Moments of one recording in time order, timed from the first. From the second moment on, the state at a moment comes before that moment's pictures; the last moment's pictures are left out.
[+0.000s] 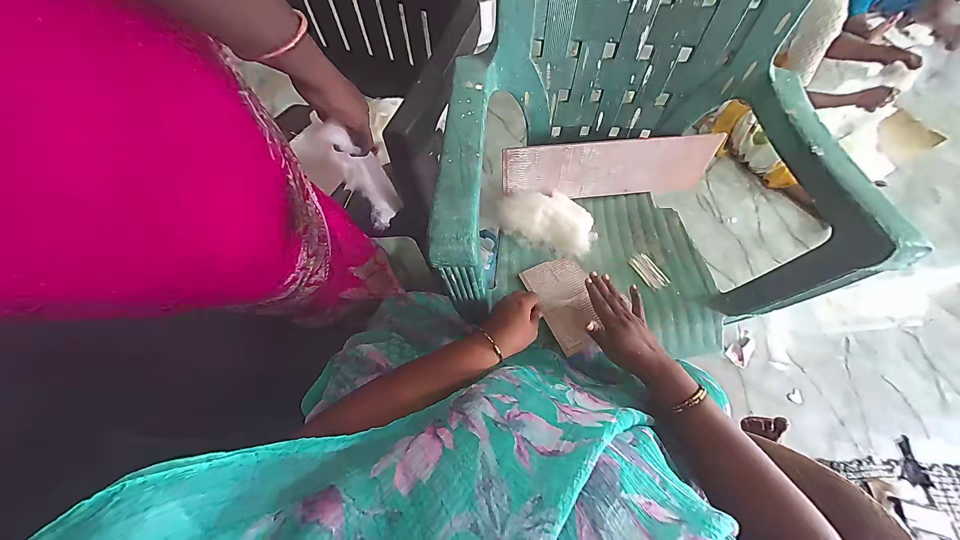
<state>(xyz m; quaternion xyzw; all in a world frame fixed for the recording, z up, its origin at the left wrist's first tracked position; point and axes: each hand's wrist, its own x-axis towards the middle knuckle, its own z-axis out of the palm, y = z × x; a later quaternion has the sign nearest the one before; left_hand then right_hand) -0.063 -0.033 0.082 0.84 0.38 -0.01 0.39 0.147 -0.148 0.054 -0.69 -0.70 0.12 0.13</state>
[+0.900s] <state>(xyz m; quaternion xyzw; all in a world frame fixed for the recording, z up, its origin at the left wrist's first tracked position) -0.065 -0.031 0.079 0.83 0.36 -0.02 0.42 0.177 -0.176 0.066 -0.62 -0.76 0.17 0.11</state>
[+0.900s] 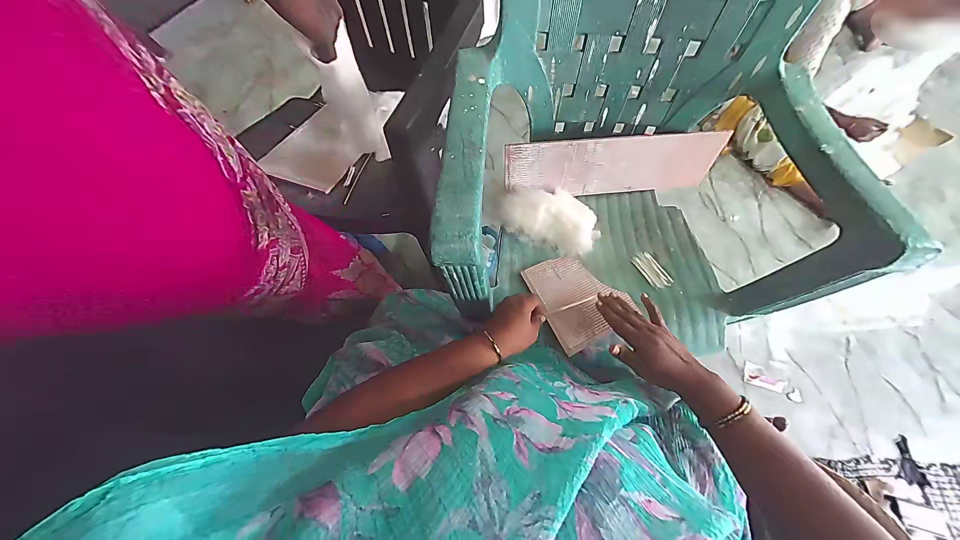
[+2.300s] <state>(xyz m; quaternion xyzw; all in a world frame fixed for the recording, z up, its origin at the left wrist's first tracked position) -0.063 -0.025 0.074 0.85 0.38 -0.03 0.36 0.122 -0.105 0.055 -0.63 -0.75 0.21 -0.03</state>
